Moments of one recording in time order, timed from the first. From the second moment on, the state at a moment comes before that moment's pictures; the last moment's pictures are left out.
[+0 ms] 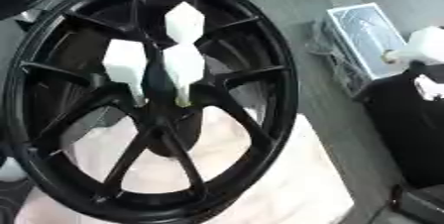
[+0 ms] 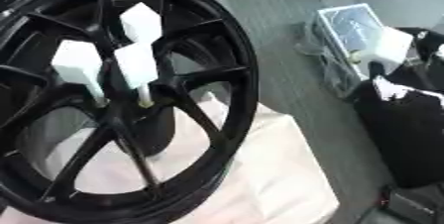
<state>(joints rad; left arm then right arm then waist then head) -0.09 0.33 -0.04 -1.87 0.31 0.19 0.29 0.54 -0.55 -0.52 -1.98 0.05 -0.43 -0.12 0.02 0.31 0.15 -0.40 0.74</state>
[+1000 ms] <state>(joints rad) -0.09 0.32 -0.05 -1.87 0.31 0.19 0.29 0.52 -0.42 -0.47 -1.98 0.27 -0.35 -0.08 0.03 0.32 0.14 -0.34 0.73</state>
